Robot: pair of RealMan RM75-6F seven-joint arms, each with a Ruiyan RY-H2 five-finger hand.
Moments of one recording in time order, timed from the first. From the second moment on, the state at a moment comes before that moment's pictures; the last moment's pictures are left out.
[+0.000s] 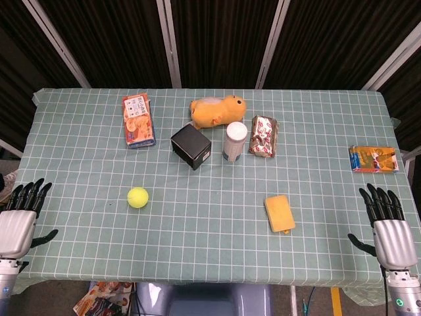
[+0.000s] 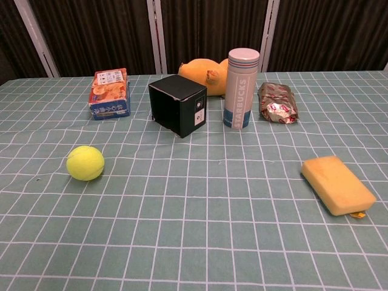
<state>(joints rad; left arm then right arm) -0.10 -1.15 -0.03 -1.68 1.50 1.47 0.23 0.07 -1.18 0.05 -1.53 -1.60 1.57 -0.02</state>
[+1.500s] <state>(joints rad) -0.39 -1.34 0.00 -1.50 1.52 1.05 0.34 0.04 -1.10 0.01 -1.53 -1.64 1.59 0.11</state>
